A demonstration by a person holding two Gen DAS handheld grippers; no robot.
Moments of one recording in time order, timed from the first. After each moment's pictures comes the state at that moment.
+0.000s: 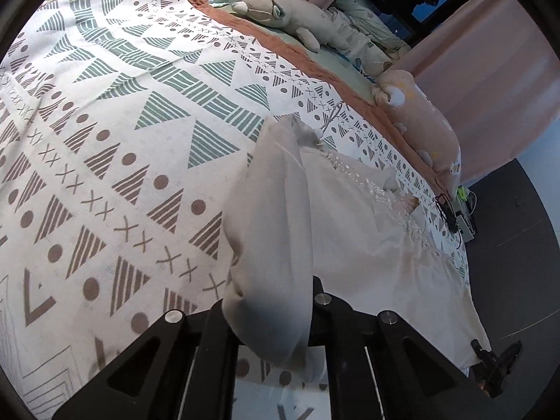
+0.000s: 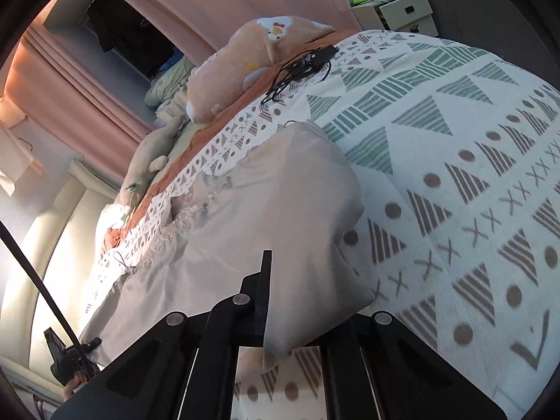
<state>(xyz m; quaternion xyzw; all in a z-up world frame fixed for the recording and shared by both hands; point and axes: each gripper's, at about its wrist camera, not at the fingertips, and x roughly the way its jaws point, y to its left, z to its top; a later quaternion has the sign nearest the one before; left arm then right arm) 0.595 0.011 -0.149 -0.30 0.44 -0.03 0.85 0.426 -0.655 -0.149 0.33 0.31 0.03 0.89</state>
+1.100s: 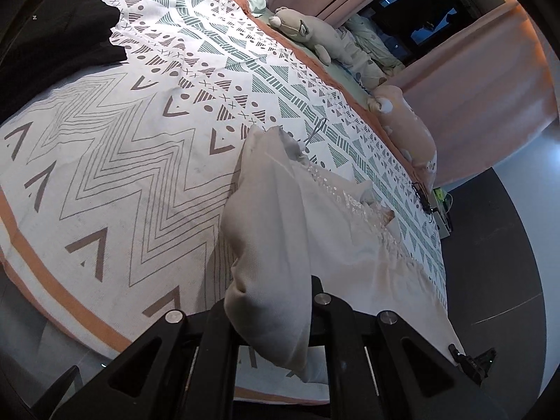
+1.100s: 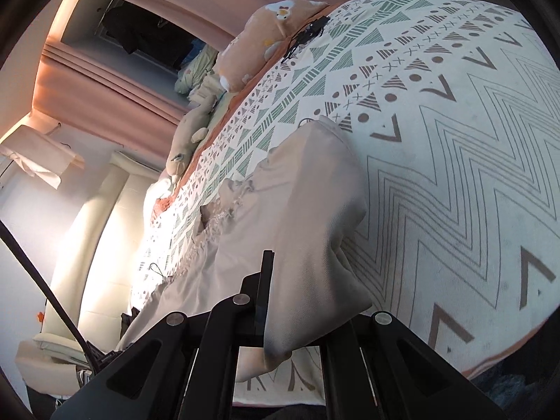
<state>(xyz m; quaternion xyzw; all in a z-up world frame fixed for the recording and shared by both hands) 0.344 0.104 -0.134 -0.35 0.42 -0.04 0.84 0.192 -0.638 -0.156 0.41 0.32 0.10 0.85</state>
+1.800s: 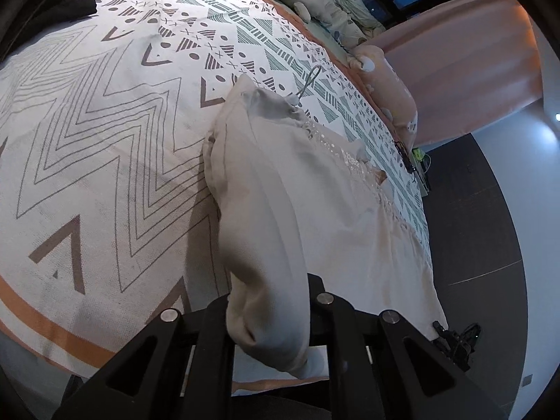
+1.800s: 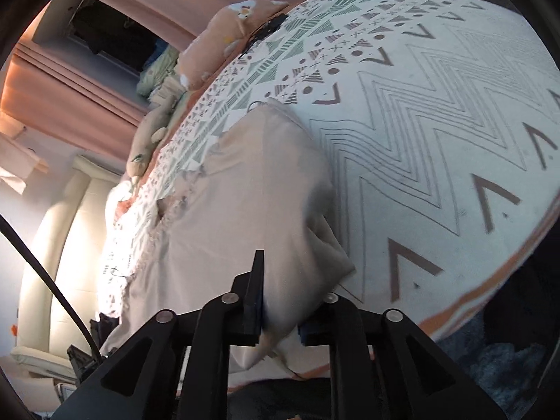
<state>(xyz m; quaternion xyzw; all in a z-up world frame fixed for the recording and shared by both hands) 0.362 0.115 -0.187 -0.35 0.47 -0.14 0.79 0.156 -0.612 -0.171 0.39 0.35 0.00 0.85</state>
